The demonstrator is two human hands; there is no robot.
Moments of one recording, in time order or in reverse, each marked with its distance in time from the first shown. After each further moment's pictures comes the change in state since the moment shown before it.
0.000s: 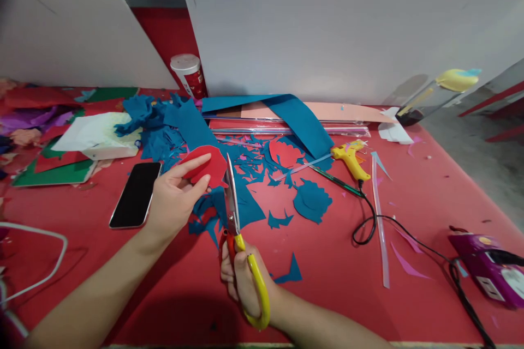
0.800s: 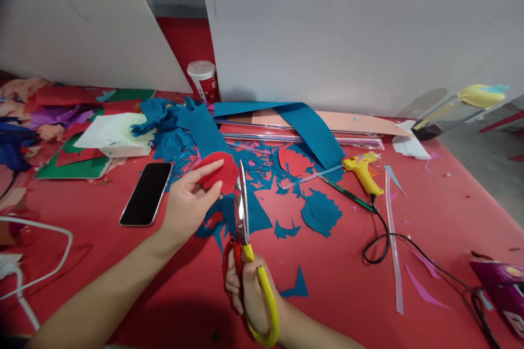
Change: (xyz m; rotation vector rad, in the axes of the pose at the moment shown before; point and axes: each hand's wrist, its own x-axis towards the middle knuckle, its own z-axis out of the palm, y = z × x) left_hand -0.002 -0.008 0.005 -0.034 0.003 0.008; right_hand -0.002 0.004 -0.003 -0.018 -0.035 -0.024
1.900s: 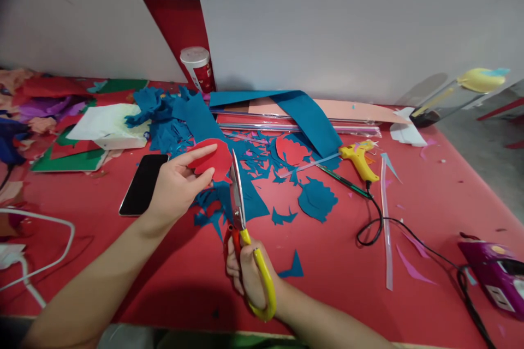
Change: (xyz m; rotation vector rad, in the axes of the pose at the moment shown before) left_hand 0.007 0.011 -0.011 0.045 -0.076 -0.024; right_hand -0.002 -0.011 0.002 -0.053 0.017 0.051
